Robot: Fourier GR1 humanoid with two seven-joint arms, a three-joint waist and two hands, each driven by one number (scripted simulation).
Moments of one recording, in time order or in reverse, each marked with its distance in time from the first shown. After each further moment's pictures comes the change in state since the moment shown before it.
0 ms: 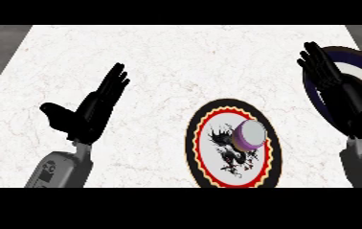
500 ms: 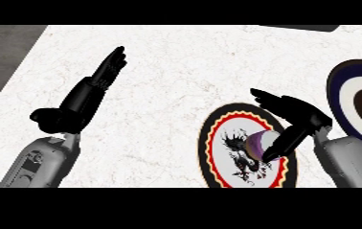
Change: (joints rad) left arm -0.106 0.119 -0.033 -0.055 -0.130 -0.070 -0.063; right arm -0.088 -0.073 0.251 0.313 -0.061 0.346 0.343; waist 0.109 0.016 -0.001
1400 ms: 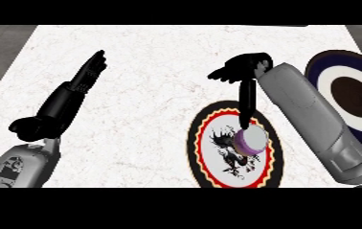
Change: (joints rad) left arm 0.070 0.065 0.070 0.004 -0.043 -0.048 -0.070; right arm -0.623 0.150 0.195 0.472 0.121 0.427 0.229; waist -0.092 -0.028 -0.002
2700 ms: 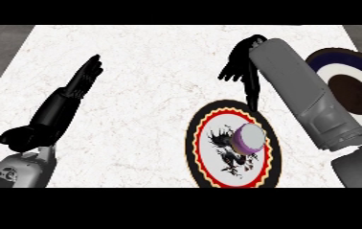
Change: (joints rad) left arm 0.058 -0.037 0.050 -0.065 -0.043 -0.040 0.021; right arm -0.275 0.066 -0.005 0.518 0.017 0.266 0.048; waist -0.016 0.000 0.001
